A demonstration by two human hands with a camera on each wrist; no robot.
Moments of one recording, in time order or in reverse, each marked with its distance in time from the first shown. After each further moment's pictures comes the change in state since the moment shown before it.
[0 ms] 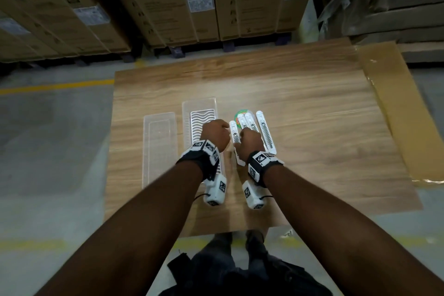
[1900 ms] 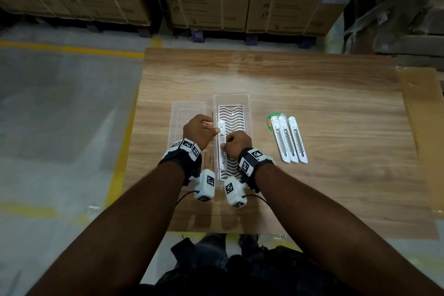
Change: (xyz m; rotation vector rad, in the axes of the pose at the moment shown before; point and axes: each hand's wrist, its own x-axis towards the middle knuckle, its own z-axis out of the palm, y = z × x) left_hand 0.002 -0.118 -0.082 -0.409 0.154 -0.149; right_hand -0.010 -0.107 0.060 0.049 -0.298 0.061
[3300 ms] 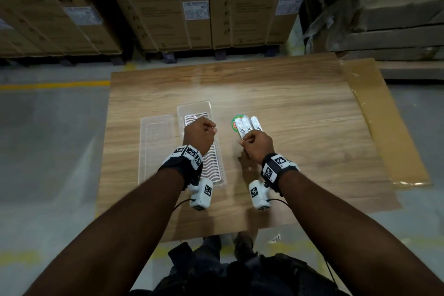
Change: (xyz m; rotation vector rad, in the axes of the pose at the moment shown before) left_hand -0.047 0.072 0.072 0.185 0.016 0.260; right_hand -0.028 0.118 -0.090 0.393 0.340 0.013
